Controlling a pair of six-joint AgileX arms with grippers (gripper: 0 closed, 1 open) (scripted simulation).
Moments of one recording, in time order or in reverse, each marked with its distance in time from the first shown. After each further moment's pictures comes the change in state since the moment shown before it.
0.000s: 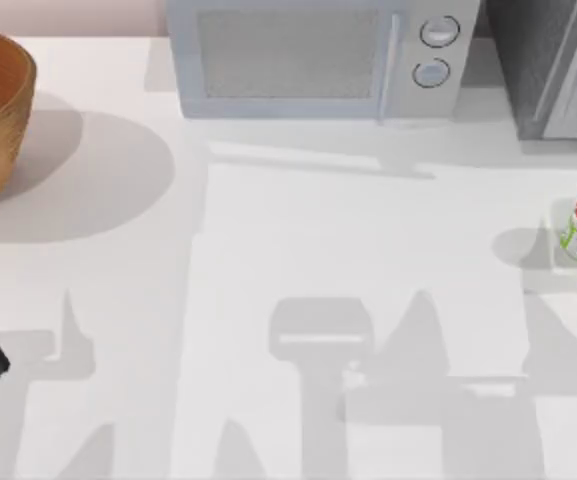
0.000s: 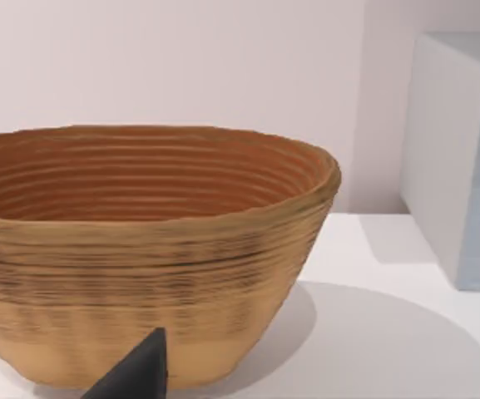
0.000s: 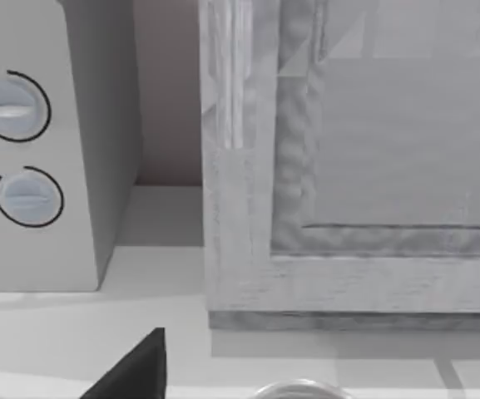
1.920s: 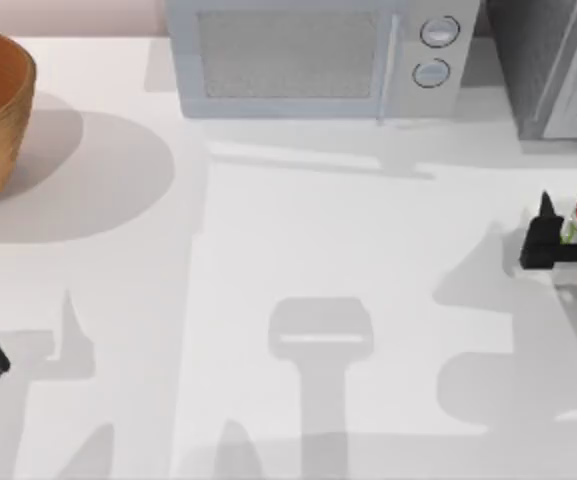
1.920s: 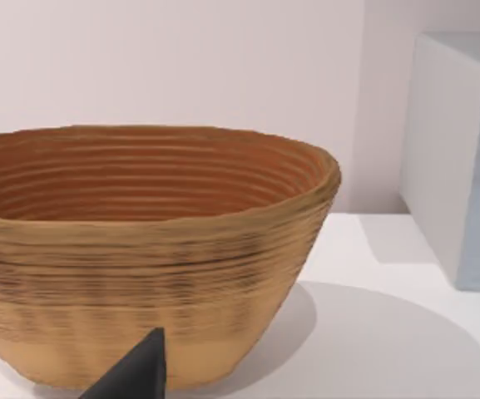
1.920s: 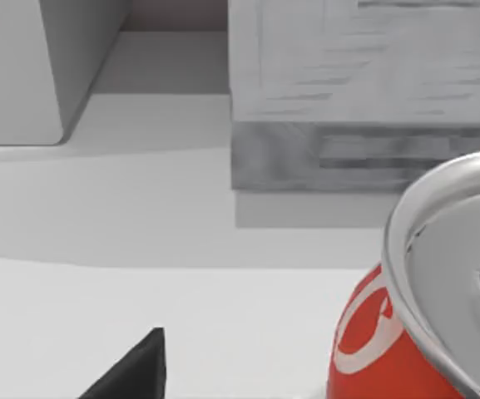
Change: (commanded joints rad) left arm 0.000 0.000 0.000 0.000 0.000 0.000; right arm 0.009 0.836 0.310 0.412 0.024 0.017
